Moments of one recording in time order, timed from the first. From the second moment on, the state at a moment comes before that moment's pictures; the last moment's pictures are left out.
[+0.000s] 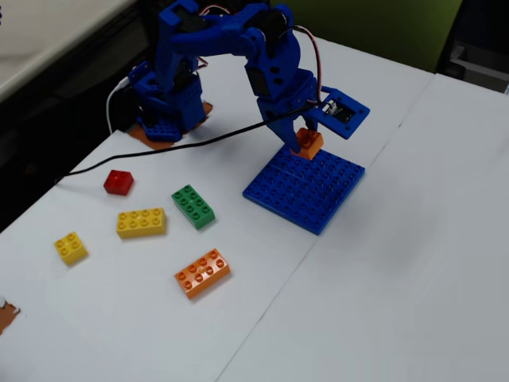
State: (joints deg) arm 0.0 66.8 41.4 95.4 -90.4
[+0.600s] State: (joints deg) arm -0.8 65.5 41.4 99.1 -90.1
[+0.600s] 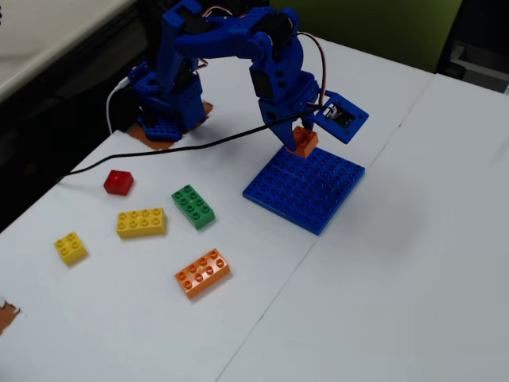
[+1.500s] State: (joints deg) arm 1.4 63.9 41.4 97.2 -90.1
